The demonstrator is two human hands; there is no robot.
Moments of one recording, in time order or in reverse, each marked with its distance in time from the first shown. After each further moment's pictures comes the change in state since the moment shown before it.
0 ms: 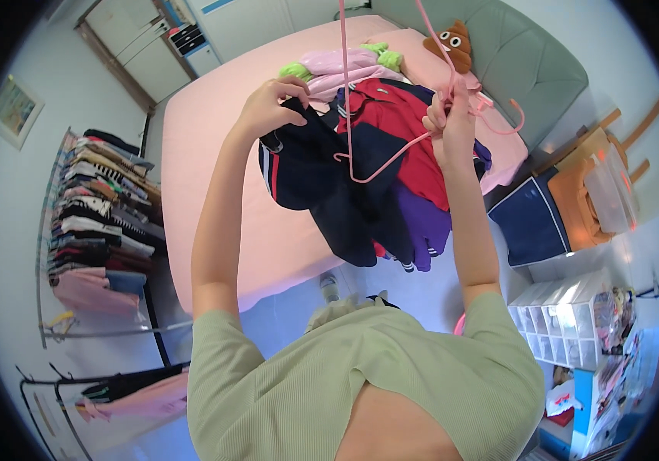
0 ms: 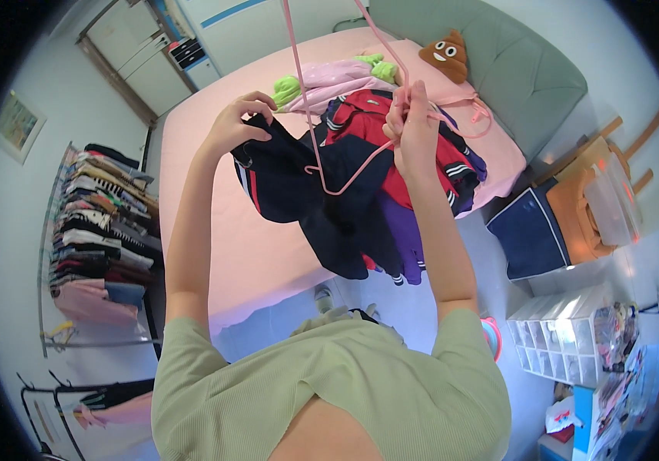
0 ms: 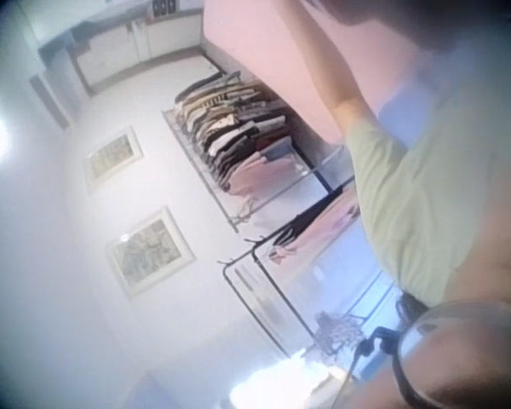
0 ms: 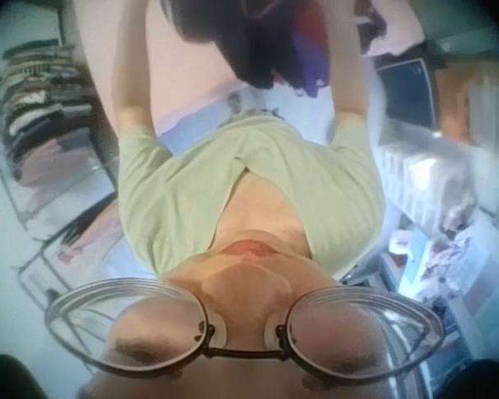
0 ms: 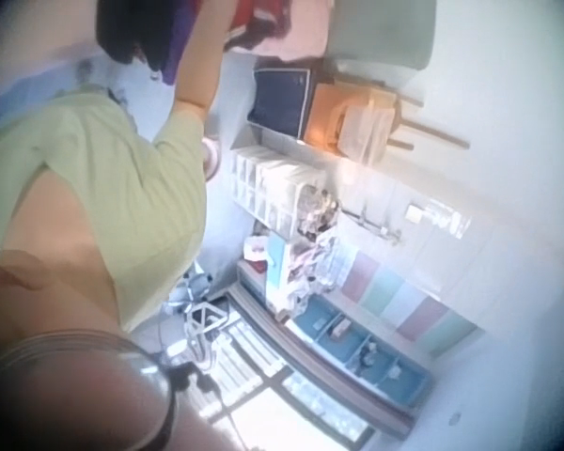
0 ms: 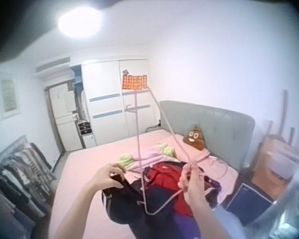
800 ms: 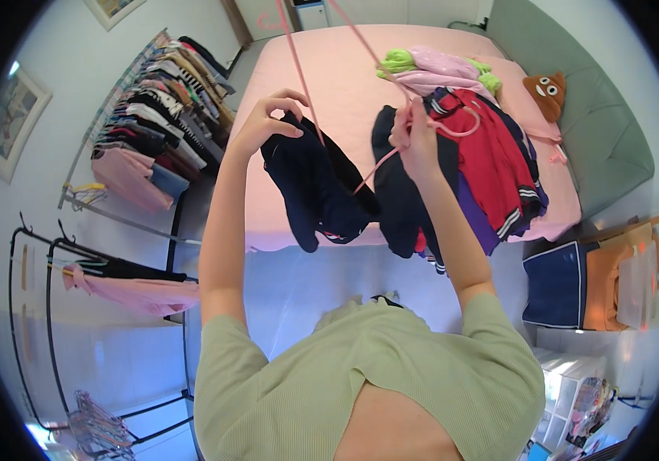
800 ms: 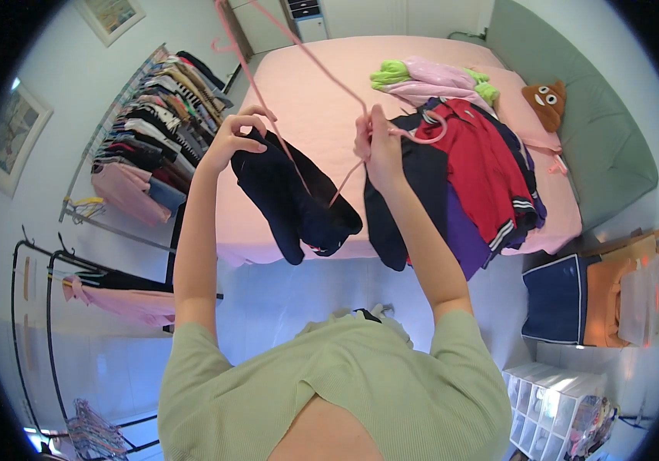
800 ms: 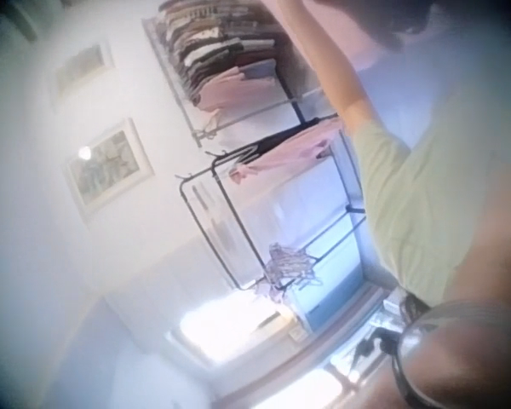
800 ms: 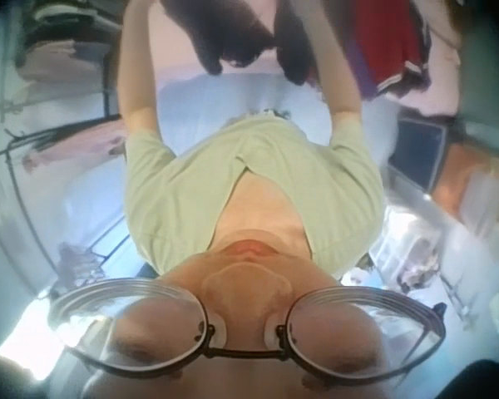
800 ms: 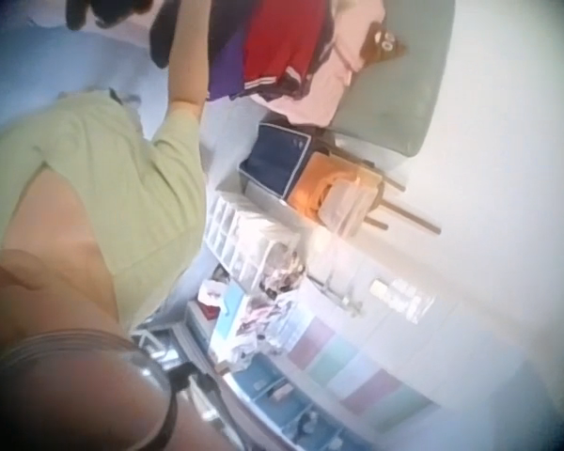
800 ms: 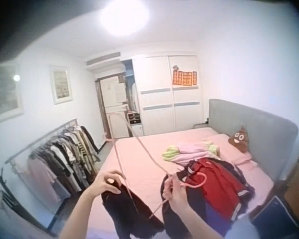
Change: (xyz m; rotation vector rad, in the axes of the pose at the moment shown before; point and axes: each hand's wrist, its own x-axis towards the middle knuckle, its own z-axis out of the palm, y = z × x) left_hand -0.227 0.036 -0.059 -0.252 0.241 -0.323; right_hand -0.101 0.108 0.102 0.172 -0.407 0.405
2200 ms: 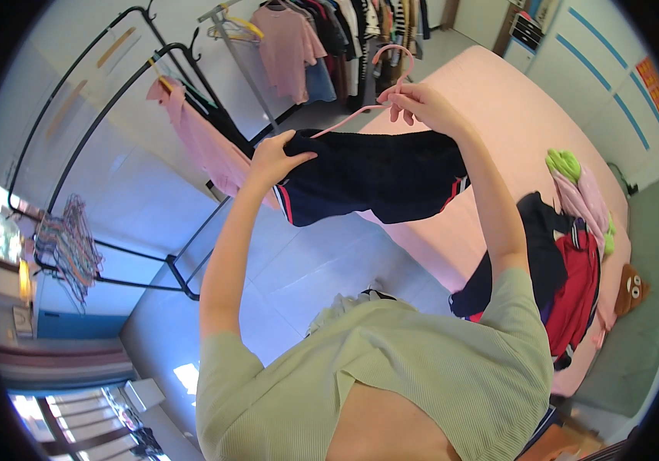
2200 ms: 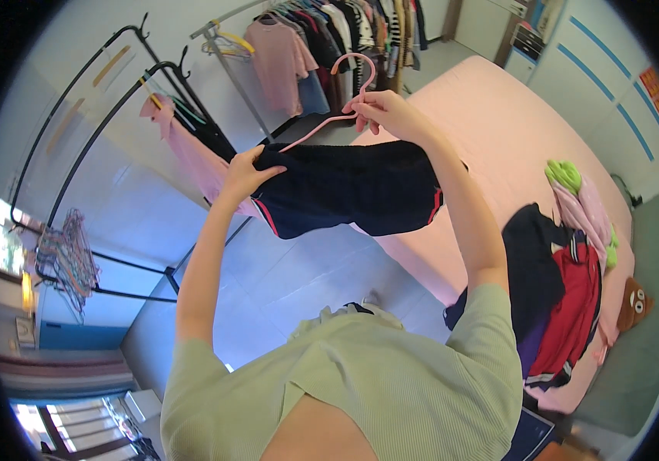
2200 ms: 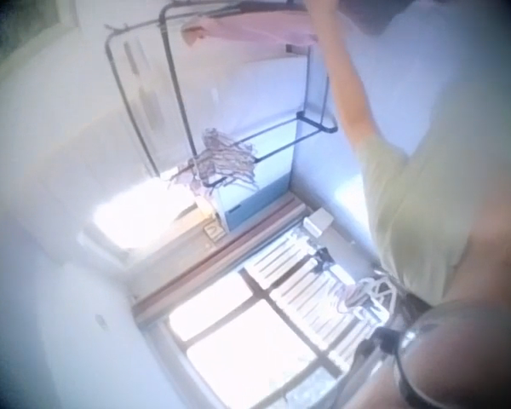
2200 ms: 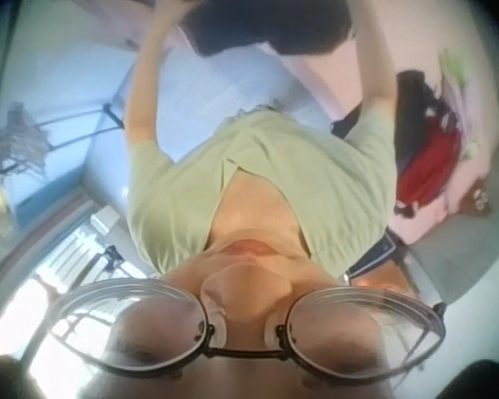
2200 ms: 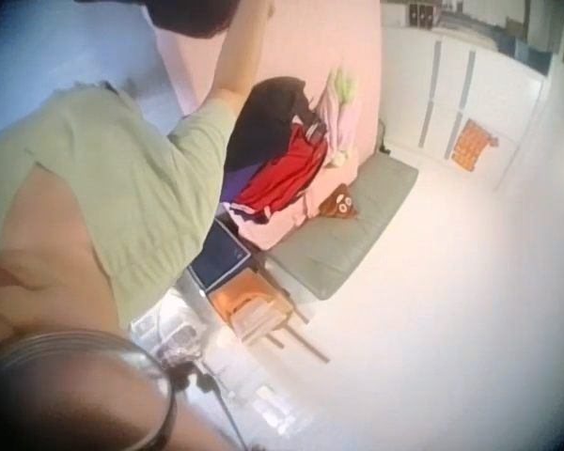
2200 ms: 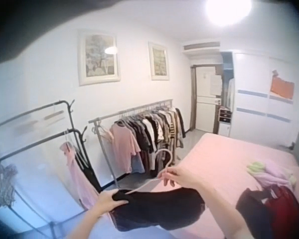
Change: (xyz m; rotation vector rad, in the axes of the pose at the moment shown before) left_hand -0.379 -0.049 -0.129 0.670 0.751 -0.762; right_hand 0.051 0.216 0.321 -0.683 -1.301 0.281
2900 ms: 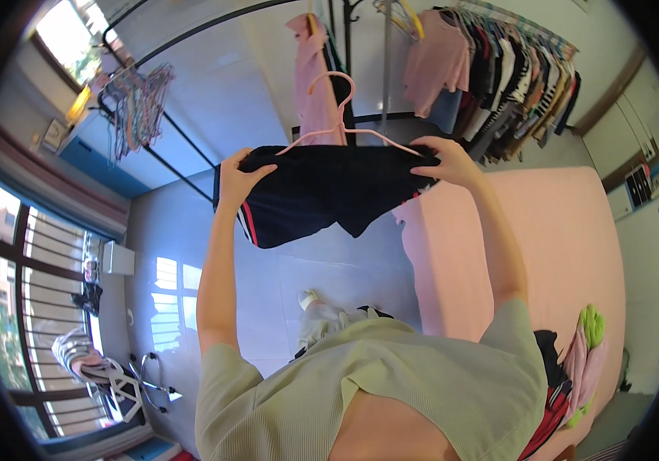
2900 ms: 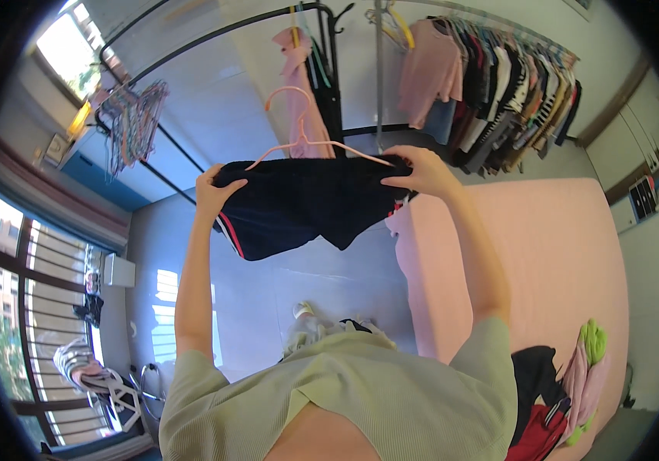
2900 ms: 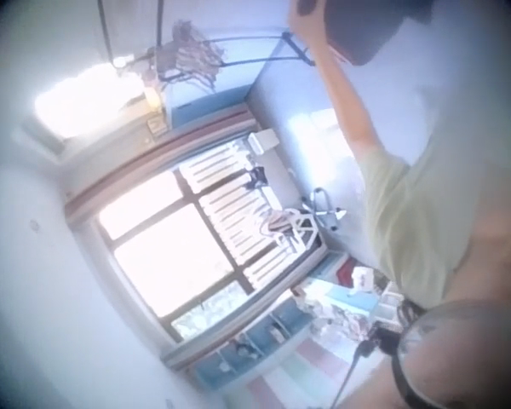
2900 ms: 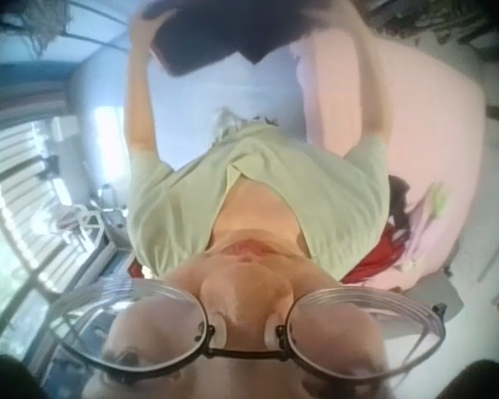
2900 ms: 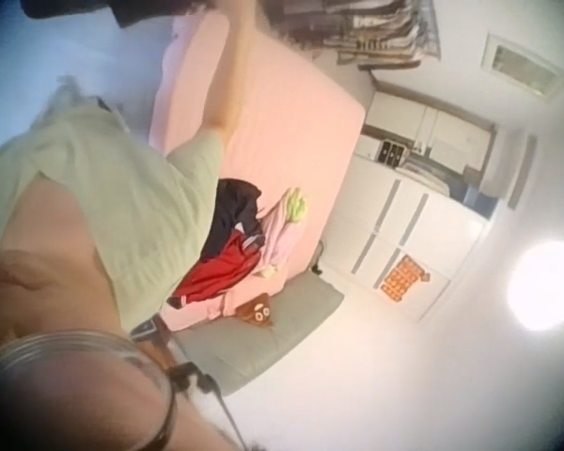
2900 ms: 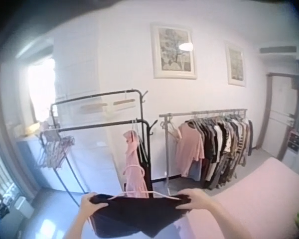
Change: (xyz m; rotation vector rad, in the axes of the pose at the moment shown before) left_hand -0.170 -0.064 -0.080 -0.073 0.716 -0.499; right_hand 0.125 0.053 0.094 -0.325 -0.357 -0.455
